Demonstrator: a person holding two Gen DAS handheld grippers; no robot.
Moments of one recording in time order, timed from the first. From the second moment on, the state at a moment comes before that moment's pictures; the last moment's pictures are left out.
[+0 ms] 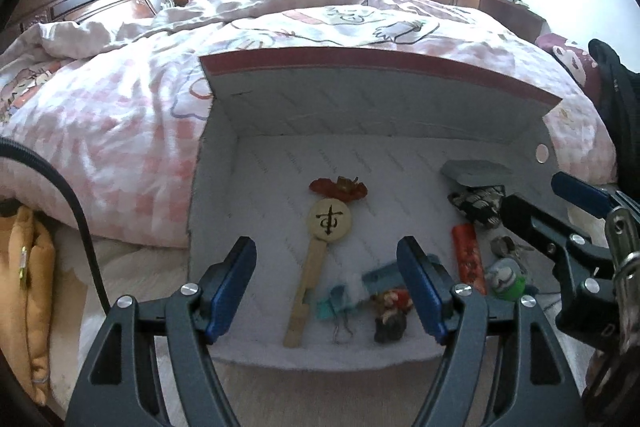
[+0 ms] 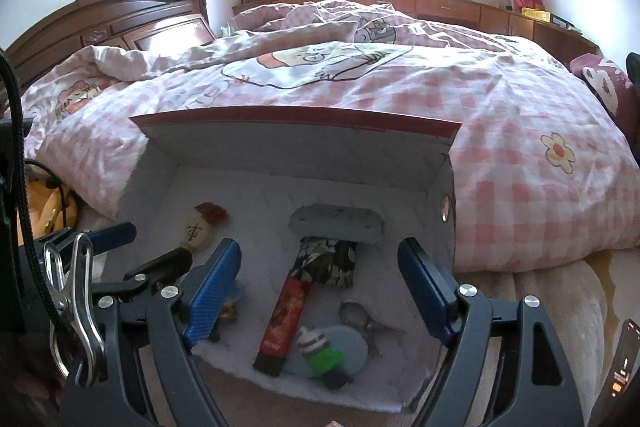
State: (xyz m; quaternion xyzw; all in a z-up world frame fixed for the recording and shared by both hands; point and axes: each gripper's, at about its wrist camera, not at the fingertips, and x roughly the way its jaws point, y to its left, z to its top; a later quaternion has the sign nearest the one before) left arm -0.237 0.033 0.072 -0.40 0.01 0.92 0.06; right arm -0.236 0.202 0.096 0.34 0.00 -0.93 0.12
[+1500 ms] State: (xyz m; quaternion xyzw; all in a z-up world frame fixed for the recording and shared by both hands) left arm -0.137 0.023 0.035 -0.45 -0.02 0.89 0.03; right arm -0.128 0.209 0.048 0.40 -0.01 -0.91 0.09
